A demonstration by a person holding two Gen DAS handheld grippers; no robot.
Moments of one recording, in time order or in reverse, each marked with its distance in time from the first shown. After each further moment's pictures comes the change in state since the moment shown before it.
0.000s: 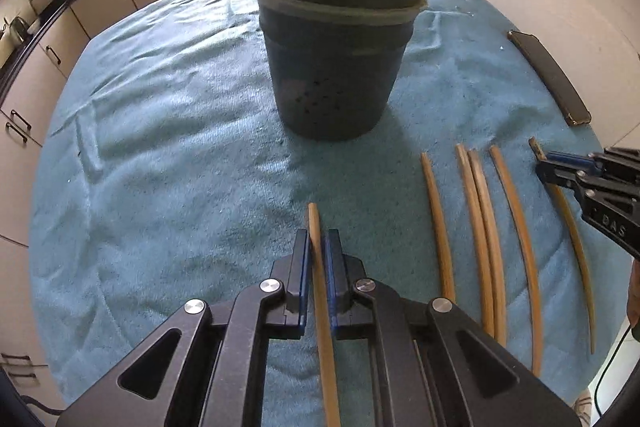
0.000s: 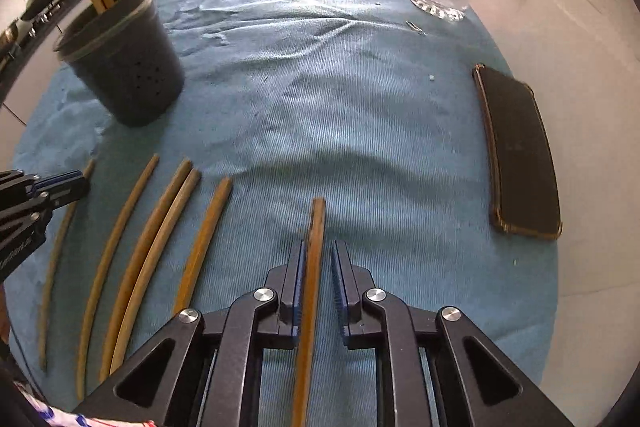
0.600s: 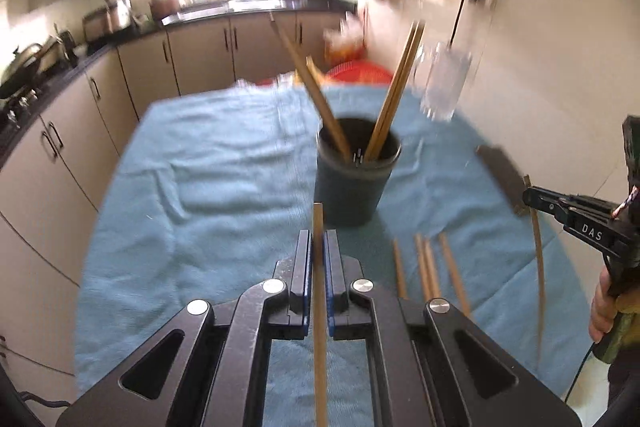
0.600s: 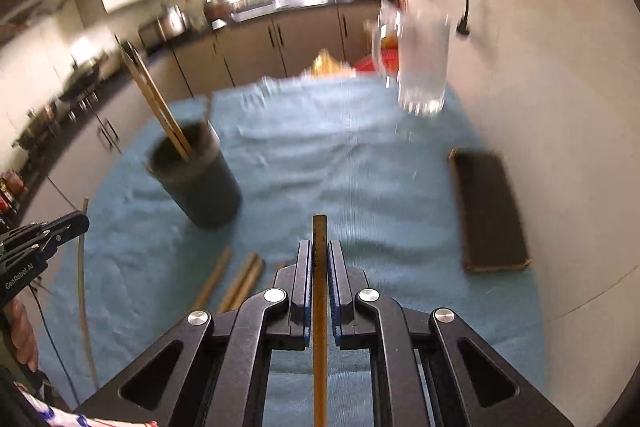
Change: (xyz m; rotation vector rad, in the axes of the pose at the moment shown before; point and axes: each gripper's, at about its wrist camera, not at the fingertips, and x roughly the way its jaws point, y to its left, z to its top) left arm -0.135 0.023 -0.035 -0.118 -0.401 -0.004; right arm -0.120 -0.013 -0.031 0.115 -0.435 0.123
